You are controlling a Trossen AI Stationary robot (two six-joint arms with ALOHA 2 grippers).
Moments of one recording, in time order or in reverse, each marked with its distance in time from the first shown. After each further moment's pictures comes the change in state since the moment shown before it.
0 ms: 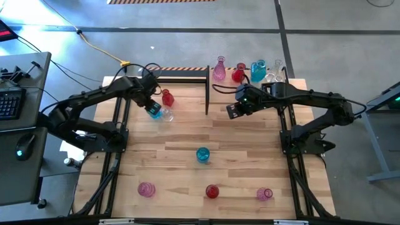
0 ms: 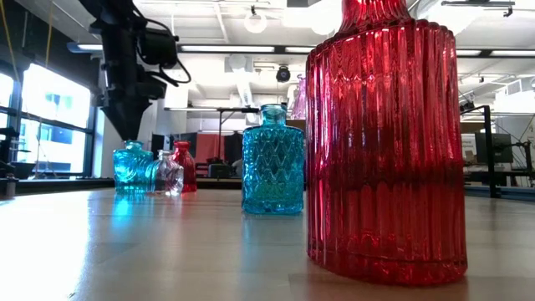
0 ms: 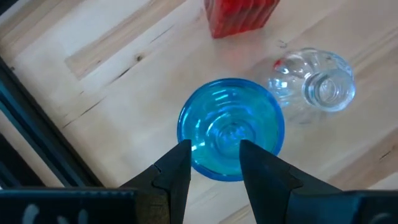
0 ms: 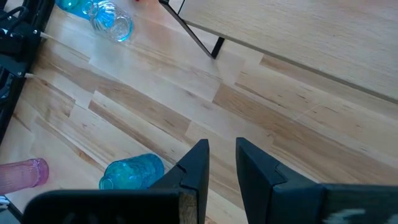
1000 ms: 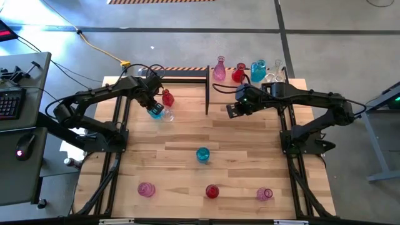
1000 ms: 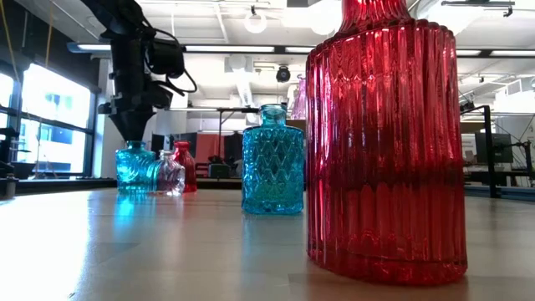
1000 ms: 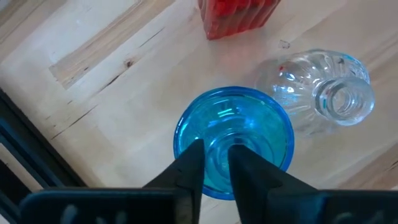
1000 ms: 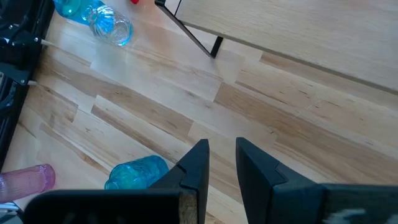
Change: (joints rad) left arm 0.000 0.084 0.003 0.039 0.003 0.021; right arm 0.000 0.000 0.000 -0.001 -0.001 0.045
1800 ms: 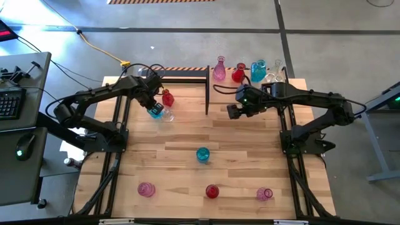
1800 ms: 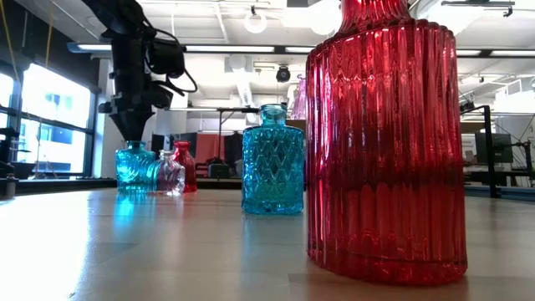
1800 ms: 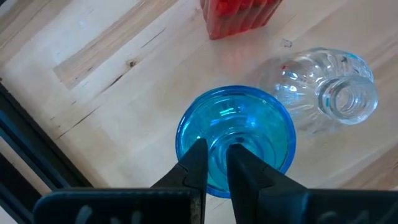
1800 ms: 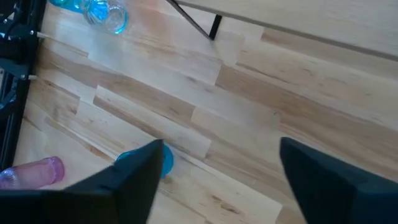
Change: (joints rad) left arm 0.000 0.002 0.011 -0.012 -0.007 0.013; right arm 0.000 0.000 0.000 -0.030 -0.057 0.062
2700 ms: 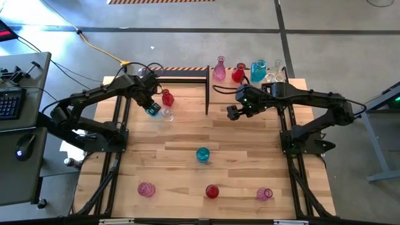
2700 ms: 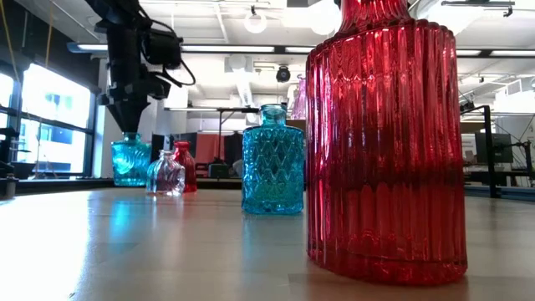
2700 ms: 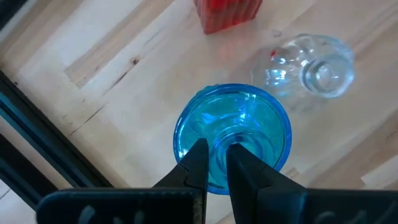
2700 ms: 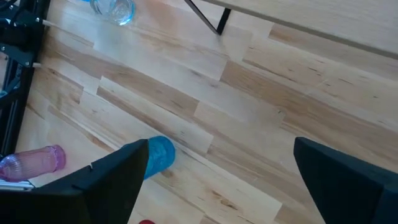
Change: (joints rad) left arm -0.001 -0.059 0.031 -0.077 0.011 0.056; right arm 0.000 0.000 0.000 0.008 -0.027 -0.043
